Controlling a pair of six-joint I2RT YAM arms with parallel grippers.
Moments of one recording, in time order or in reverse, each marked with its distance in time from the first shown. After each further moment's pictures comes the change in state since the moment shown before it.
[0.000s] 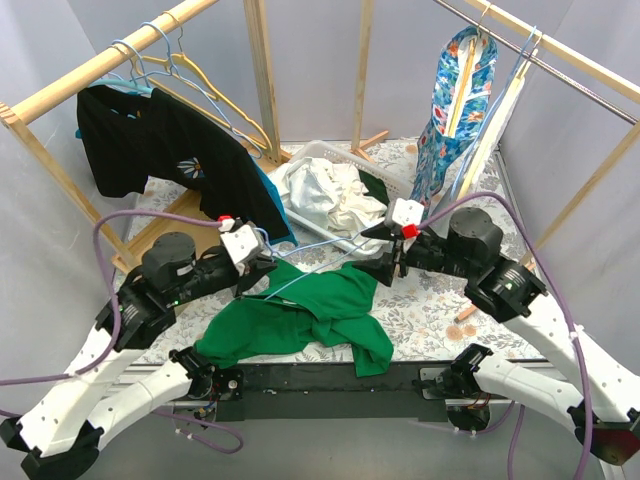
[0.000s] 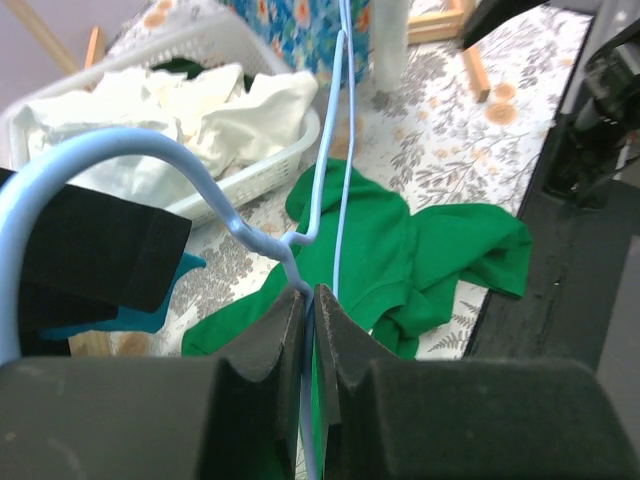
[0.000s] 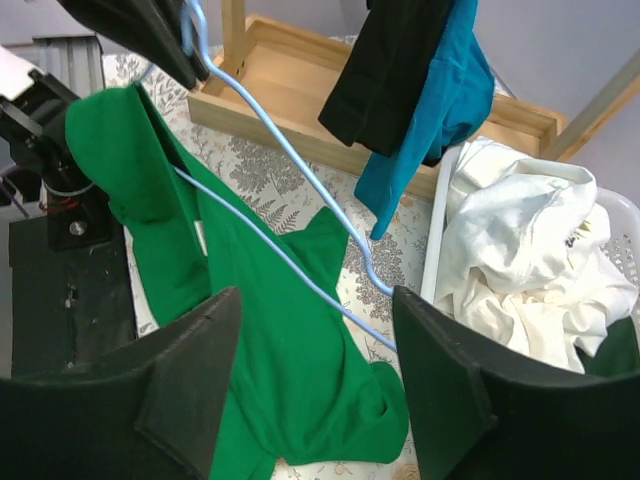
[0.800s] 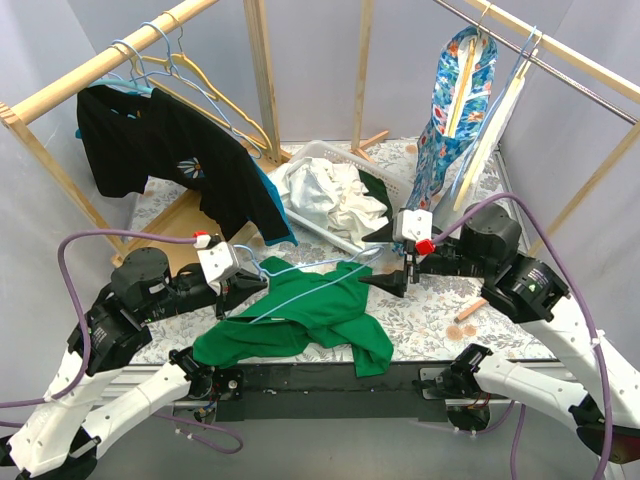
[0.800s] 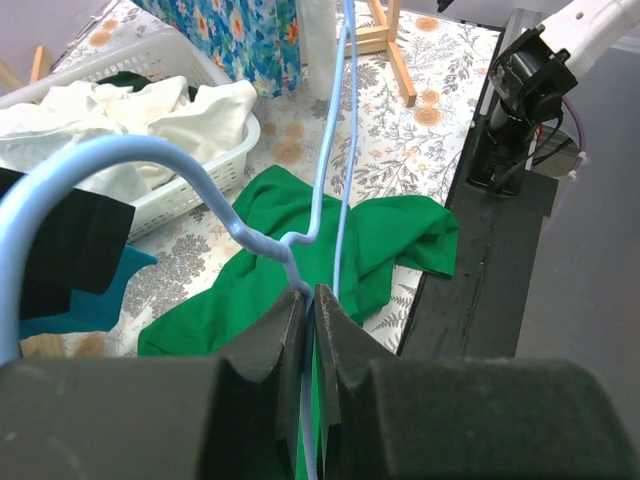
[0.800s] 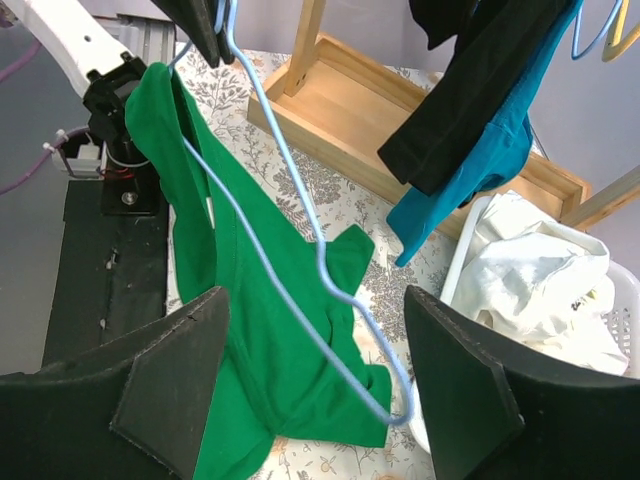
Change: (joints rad) left arm 0.001 -0.111 0.076 -0.145 0.125 -0.049; right arm 0.026 0.030 0.168 -0.184 -0.146 -0.147
